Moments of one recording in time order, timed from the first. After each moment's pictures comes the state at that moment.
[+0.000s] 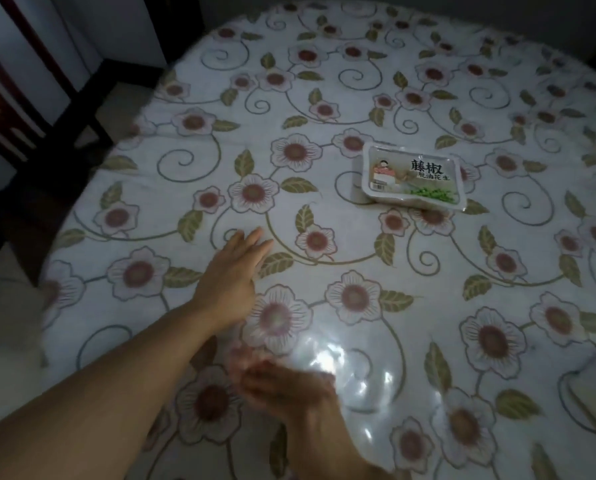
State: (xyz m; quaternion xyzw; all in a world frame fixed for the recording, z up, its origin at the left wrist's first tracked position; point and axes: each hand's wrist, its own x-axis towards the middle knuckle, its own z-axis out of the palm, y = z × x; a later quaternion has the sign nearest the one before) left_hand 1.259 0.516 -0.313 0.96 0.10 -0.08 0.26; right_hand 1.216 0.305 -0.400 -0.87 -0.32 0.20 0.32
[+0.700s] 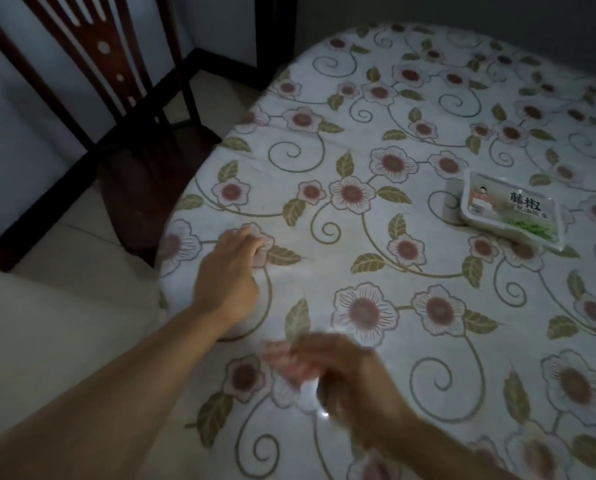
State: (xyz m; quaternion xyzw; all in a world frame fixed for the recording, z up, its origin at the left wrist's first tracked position) left_hand 1.167 0.598 -0.303 0.94 0.24 0.02 0.25; right_hand 1.197 0.372 -0.316 -0.78 -0.51 0.18 0.33
